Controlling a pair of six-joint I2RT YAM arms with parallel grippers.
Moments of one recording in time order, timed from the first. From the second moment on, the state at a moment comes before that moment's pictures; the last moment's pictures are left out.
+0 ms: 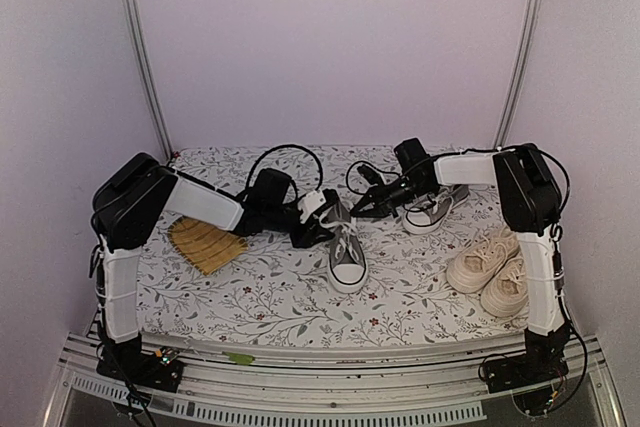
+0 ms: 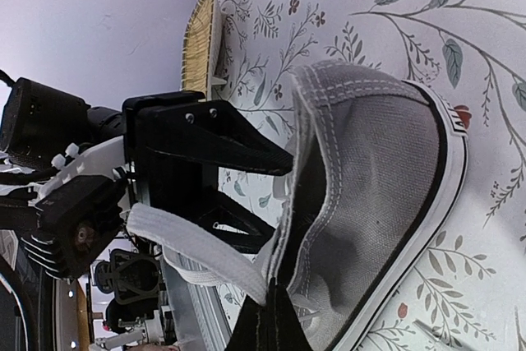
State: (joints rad) left arm -0.67 2.10 1.19 0.29 0.42 0.42; right arm 0.45 2.27 1.64 -0.40 -1.06 0.33
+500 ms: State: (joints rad) left arm -0.68 2.12 1.22 0.23 0.43 0.49; right arm 0.44 2.27 1.66 -0.37 -1.06 0.40
